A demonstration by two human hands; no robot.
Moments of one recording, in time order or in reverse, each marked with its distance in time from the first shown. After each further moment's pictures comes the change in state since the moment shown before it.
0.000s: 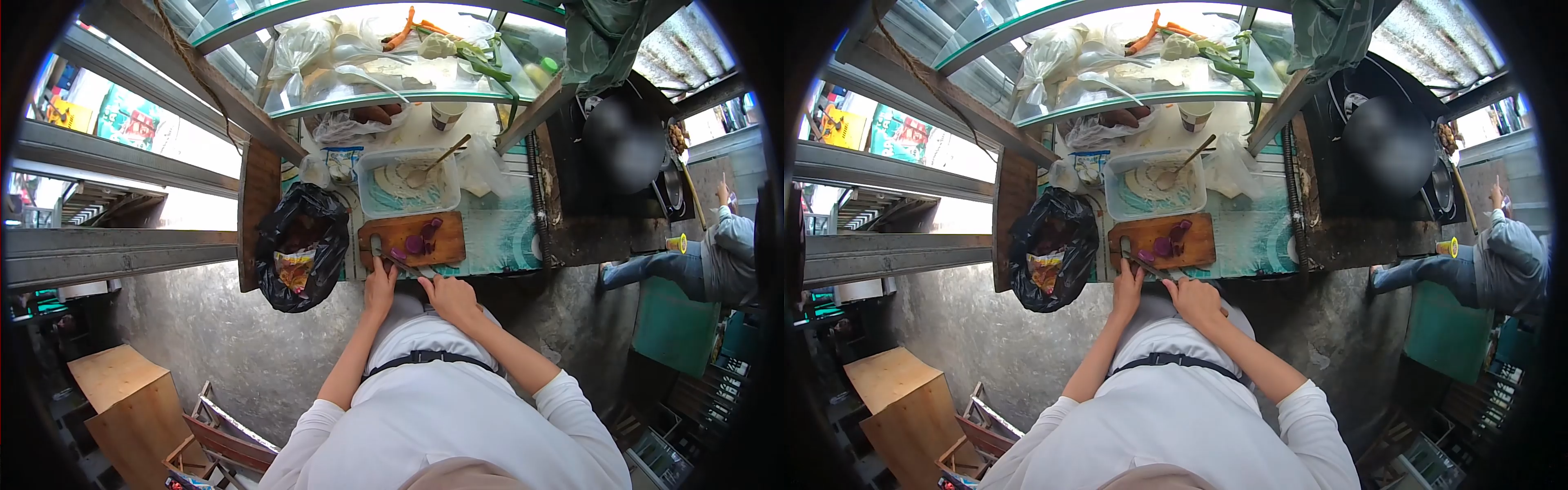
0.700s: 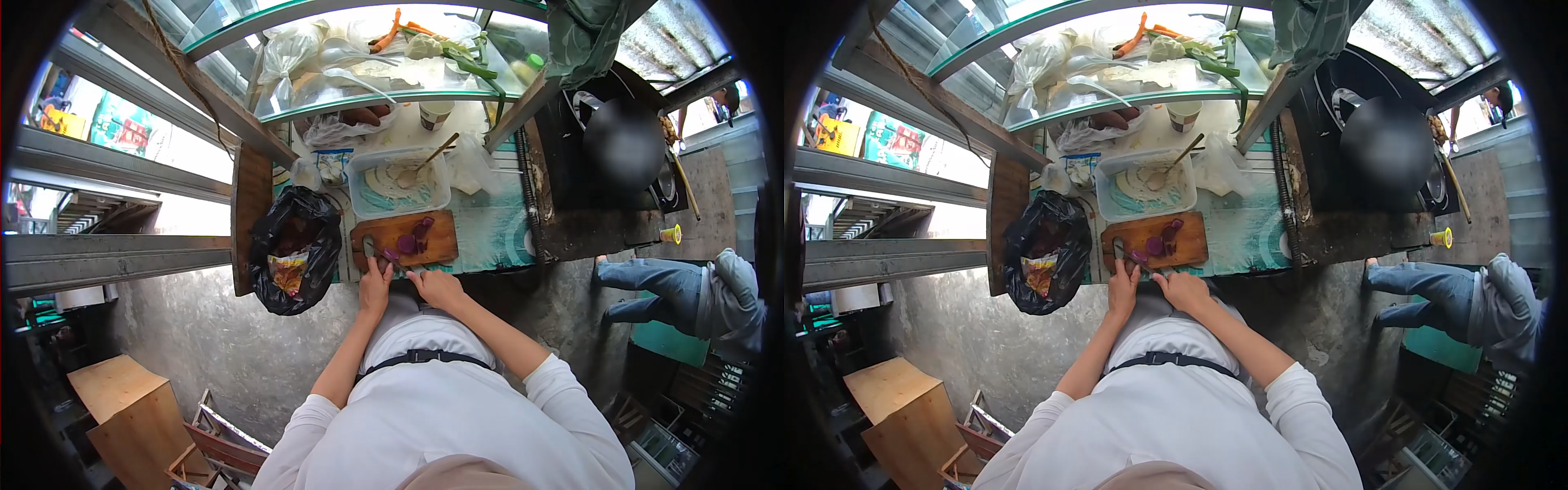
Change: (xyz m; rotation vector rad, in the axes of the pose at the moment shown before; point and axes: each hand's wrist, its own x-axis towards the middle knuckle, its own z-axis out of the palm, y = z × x) left_hand 0.001 -0.003 0.004 0.103 0.018 0.055; right_hand 0.025 0.015 0.026 0.120 -0.221 0.034
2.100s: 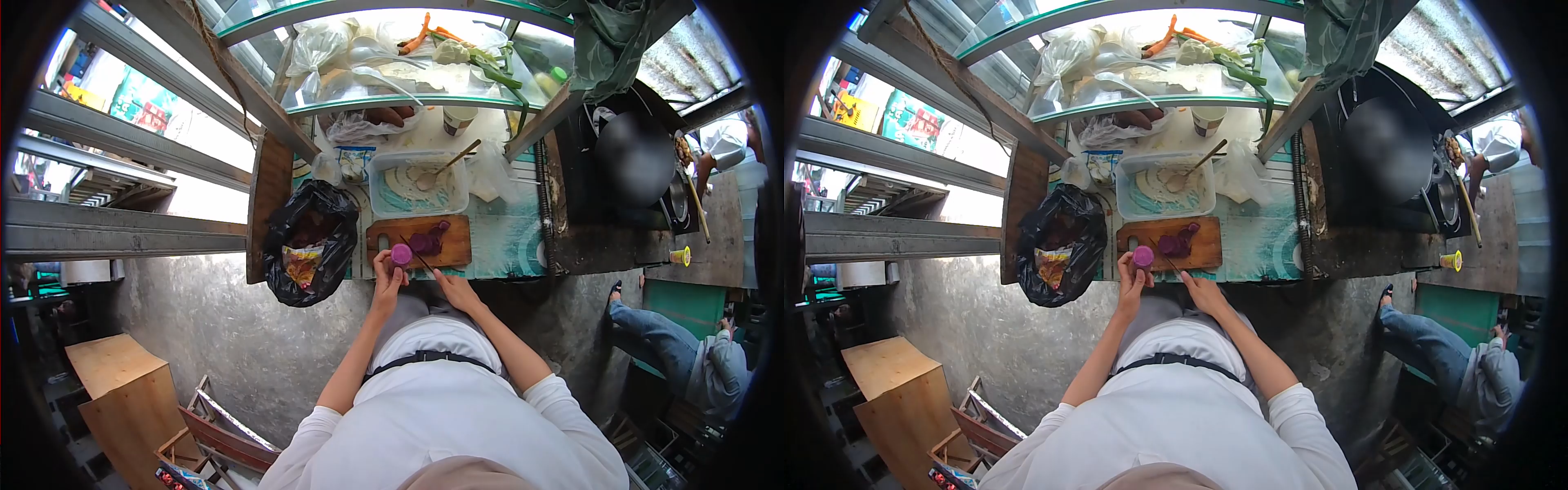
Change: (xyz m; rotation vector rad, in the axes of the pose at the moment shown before) left_hand -0.008 0.028 -0.021 -1.029 -0.105 -0.003; right_hand 0.005 0.044 0.027 0.446 -0.007 0.102
